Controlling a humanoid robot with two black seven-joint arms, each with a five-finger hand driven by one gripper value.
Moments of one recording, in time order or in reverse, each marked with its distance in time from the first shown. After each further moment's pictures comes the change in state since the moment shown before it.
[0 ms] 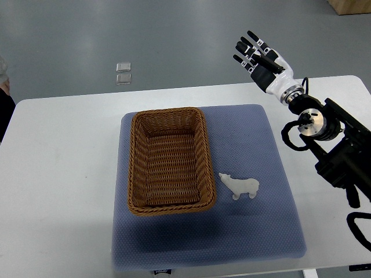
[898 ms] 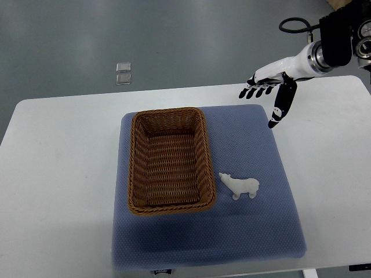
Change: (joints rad) left arm -0.002 0.000 0.003 -0.013 0.002 -0.003 0.000; right arm 1.029 -0.517 -1.373 0.602 -0.341 0.286 -0.407
